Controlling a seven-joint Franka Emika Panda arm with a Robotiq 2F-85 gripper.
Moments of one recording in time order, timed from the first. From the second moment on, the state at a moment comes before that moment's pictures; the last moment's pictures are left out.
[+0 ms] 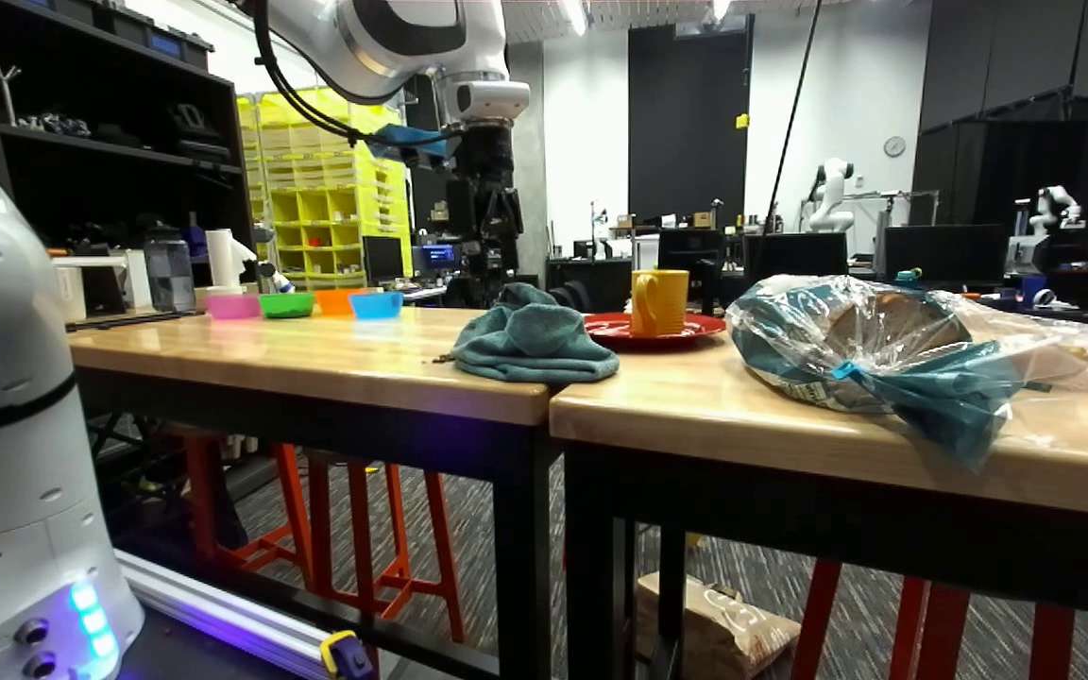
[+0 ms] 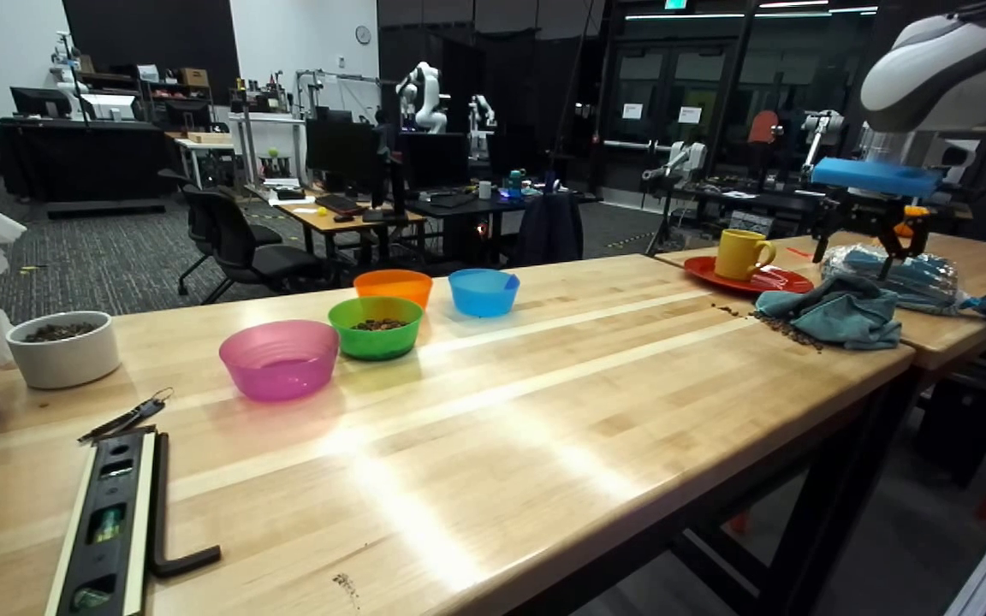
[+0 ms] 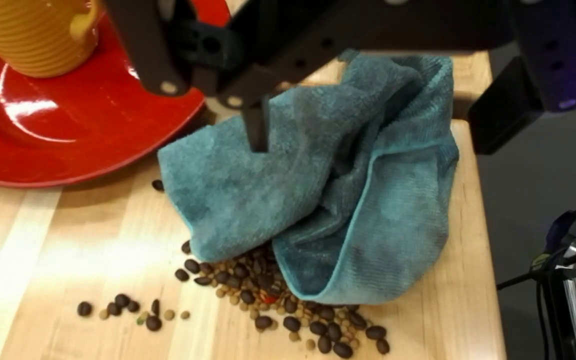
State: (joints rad) arm -0.43 -0.38 -0.18 -2.36 -0.14 2.07 1.00
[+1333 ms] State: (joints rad) arm -0.43 -0.12 -0.26 -2.33 -0.21 2.21 1.15
